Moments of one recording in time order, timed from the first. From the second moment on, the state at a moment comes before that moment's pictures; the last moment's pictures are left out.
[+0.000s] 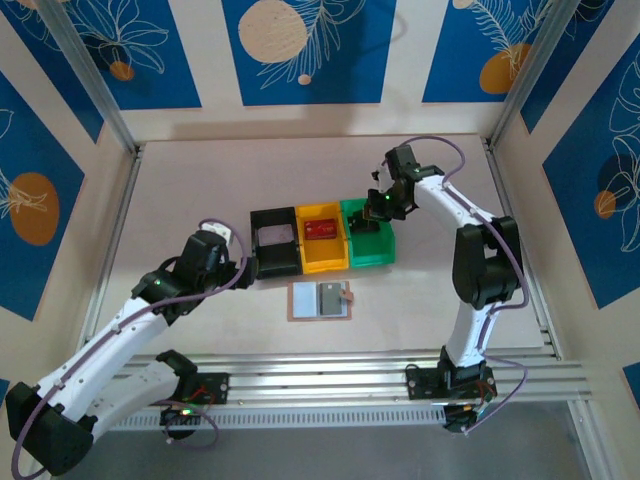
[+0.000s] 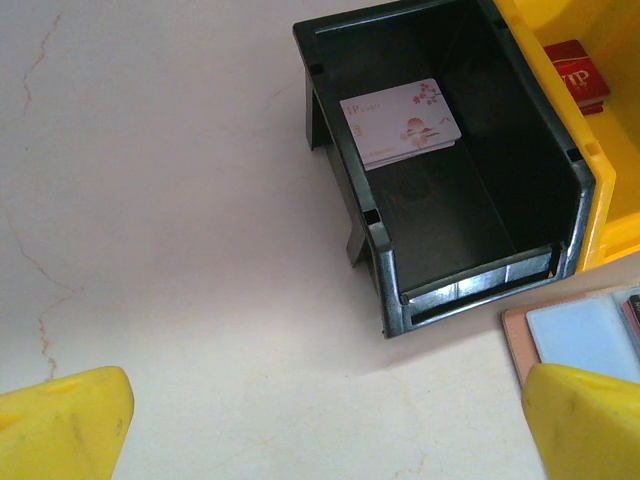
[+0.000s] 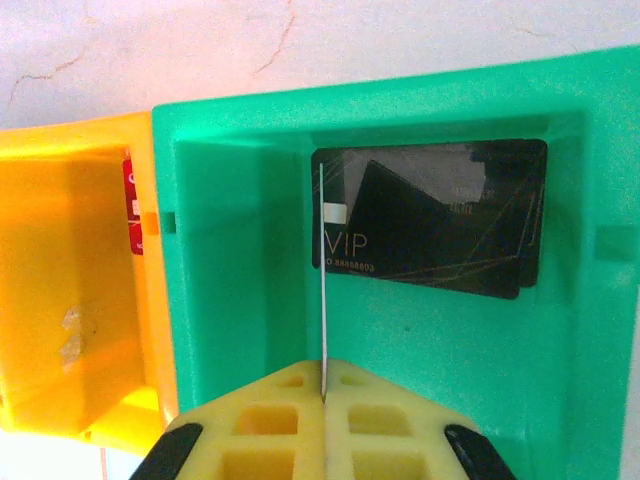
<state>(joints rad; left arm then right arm) -0.56 0.88 0.76 -0.69 -0.24 -0.31 0.25 1.87 1.46 -0.78 -0.36 0.29</state>
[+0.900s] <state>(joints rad) -0.56 0.91 0.76 -0.69 -0.24 -0.31 0.25 1.98 1.52 -0.79 -0.39 0.29</state>
